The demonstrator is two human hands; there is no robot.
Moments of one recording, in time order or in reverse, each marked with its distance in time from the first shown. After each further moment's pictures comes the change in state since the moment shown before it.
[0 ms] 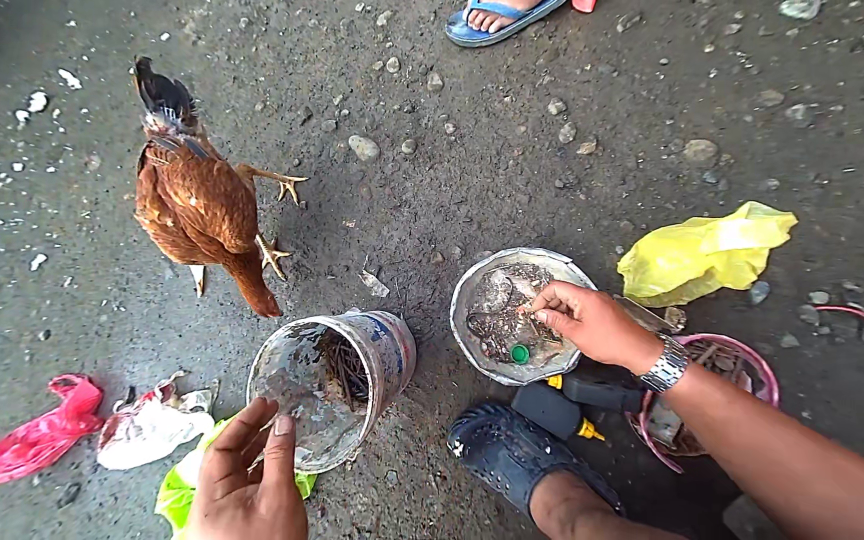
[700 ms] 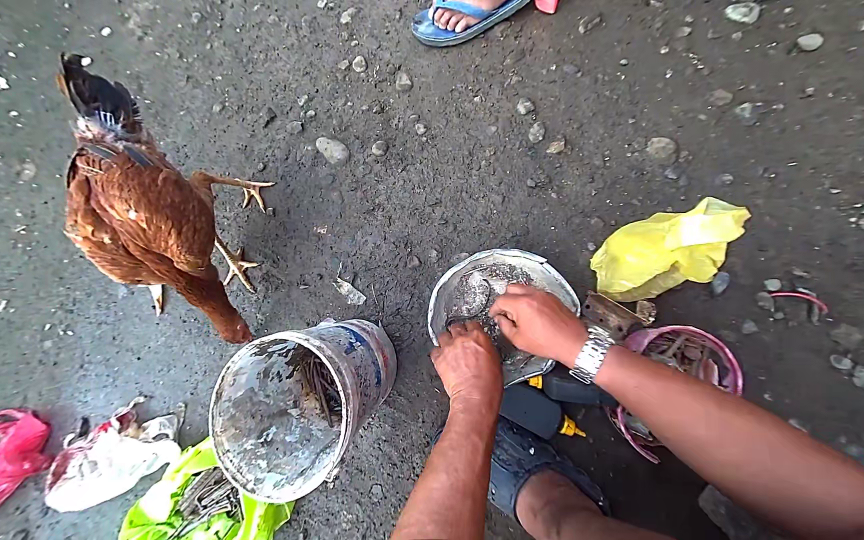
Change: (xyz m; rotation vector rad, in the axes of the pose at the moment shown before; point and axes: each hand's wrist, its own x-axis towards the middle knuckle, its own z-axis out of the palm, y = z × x) left_hand -0.042 0.038 0.256 0.995 -0.869 0.079; right_hand 0.024 -0.007 0.031 -0.449 -0.059 -0.087
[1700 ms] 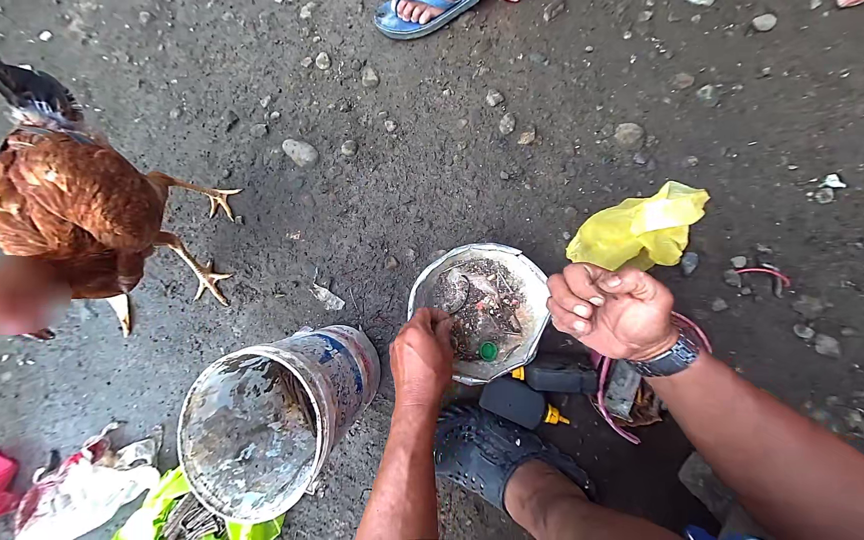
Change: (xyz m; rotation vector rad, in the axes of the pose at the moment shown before) left_hand 0.004 -0.049 -0.021 -0.486 0.189 0.117; right_hand -0.061 0.046 -0.045 1.958 -0.044 -0.341
